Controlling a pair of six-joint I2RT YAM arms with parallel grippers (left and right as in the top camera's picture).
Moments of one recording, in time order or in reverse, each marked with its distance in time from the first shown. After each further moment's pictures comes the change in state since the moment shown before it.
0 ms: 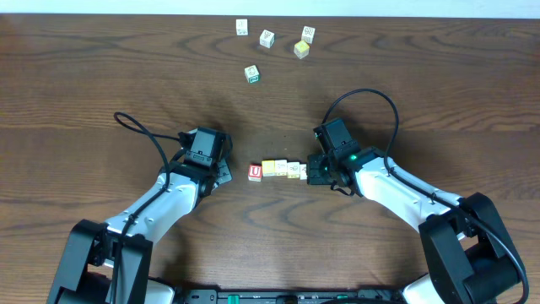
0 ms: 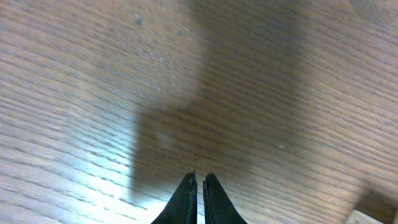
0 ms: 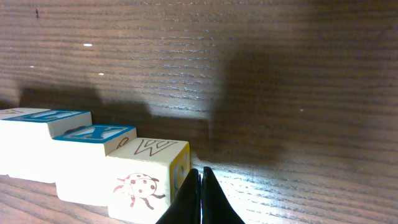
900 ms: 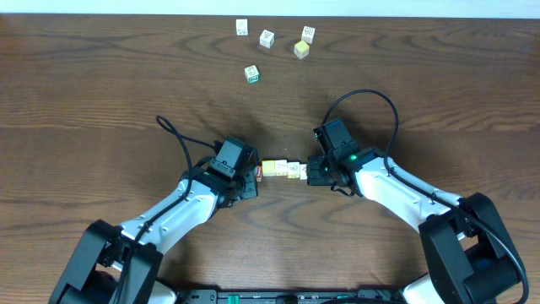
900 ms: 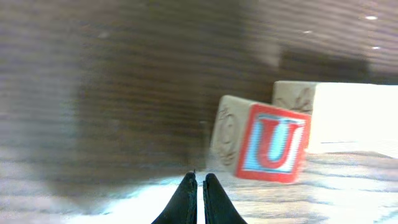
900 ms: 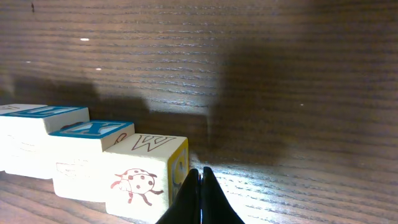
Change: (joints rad) left arm -0.174 0.000 0.000 -0.006 0.201 0.021; right arm 0.000 0.000 0.000 -0.010 -0.003 0.000
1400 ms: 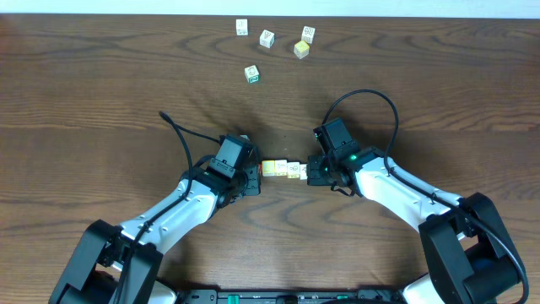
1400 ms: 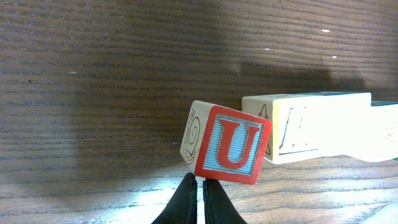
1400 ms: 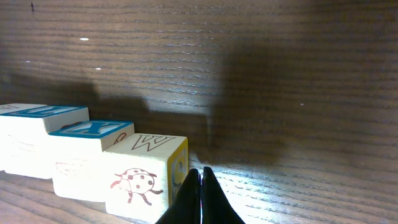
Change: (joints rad) left arm 0.000 0.000 0.000 0.064 0.023 0.067; right arm 0.000 0.000 0.000 0.000 0.000 0.000
